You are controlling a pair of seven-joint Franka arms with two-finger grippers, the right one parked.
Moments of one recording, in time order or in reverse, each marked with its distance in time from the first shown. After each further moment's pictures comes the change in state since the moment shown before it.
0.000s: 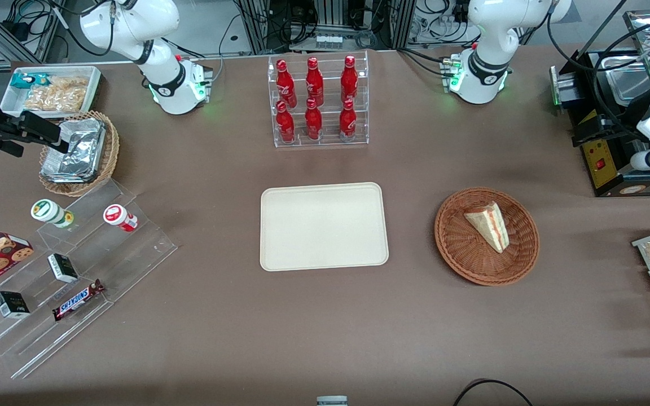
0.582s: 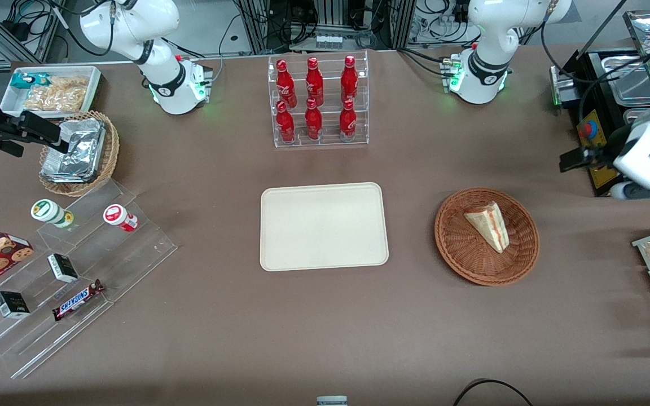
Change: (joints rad) arm 0.000 0.067 0.000 -0.116 0.000 0.165 0.000
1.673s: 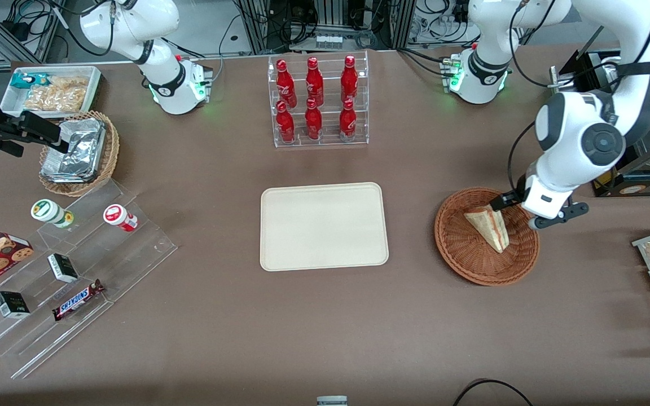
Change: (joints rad) arm -0.098 0.011 -0.020 -0.534 -0.005 0.687 -0.475
